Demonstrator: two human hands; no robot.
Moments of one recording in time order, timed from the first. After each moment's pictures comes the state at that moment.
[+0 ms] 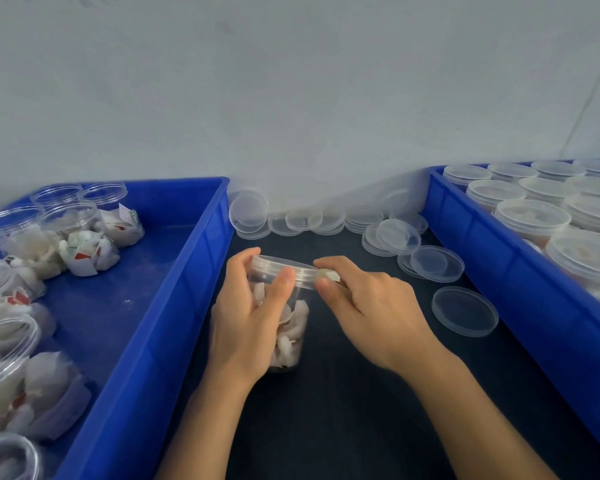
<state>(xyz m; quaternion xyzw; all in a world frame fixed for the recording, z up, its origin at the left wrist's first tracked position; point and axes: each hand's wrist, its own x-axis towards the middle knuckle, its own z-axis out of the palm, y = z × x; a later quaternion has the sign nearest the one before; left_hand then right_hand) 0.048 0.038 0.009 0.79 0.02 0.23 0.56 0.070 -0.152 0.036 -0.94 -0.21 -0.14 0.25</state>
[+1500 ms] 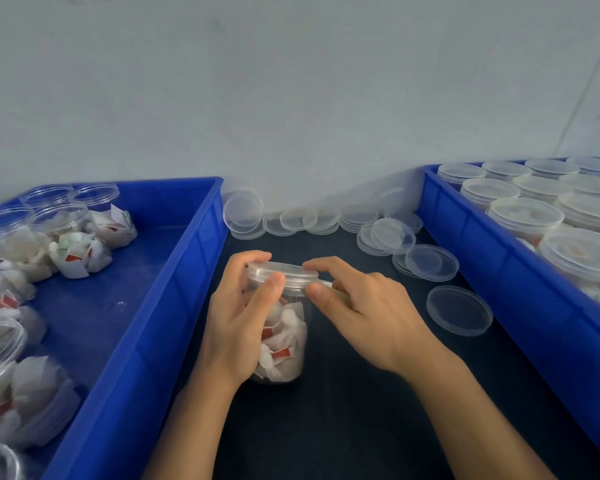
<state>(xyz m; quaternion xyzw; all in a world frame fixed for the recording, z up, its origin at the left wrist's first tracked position) 0.050 0.044 0.009 0.75 -0.08 0.20 0.63 0.069 -0.160 0.042 -0.92 -0.23 -0.09 0.30</state>
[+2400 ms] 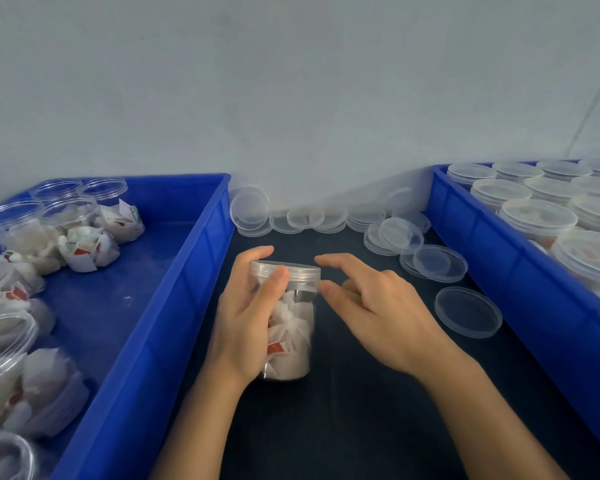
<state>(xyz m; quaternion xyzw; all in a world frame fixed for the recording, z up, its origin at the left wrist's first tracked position) 0.046 0.041 0.010 0.73 -0.04 0.18 0.66 0.070 -0.161 0.040 -0.91 -0.24 -0.08 0.32</state>
